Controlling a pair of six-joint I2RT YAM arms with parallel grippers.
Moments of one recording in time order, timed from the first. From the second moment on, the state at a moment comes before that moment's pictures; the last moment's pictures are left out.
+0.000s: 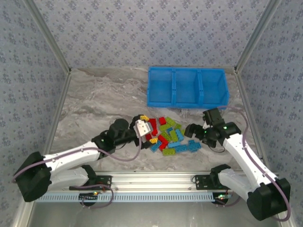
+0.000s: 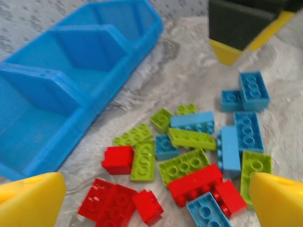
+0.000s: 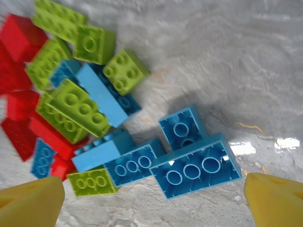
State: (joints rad) left arm -0.91 1.10 0.50 0.23 0.17 0.31; right arm 0.34 0.97 0.74 -0.95 -0.17 0.66
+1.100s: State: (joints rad) left arm -0.96 1.20 0.38 0.39 0.14 0.31; right arm 0.48 1.21 0.72 -0.92 0.10 1.04
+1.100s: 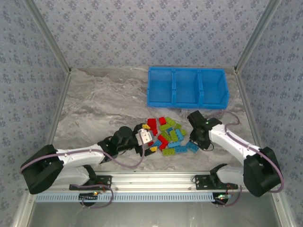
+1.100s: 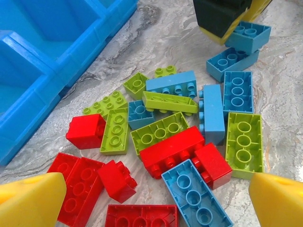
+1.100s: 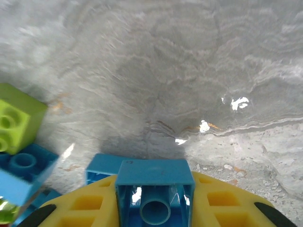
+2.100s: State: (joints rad) left arm -0.92 1.19 0.39 0.39 -0.43 0.11; right arm -0.02 2.07 1.79 -0.79 0.25 0.31
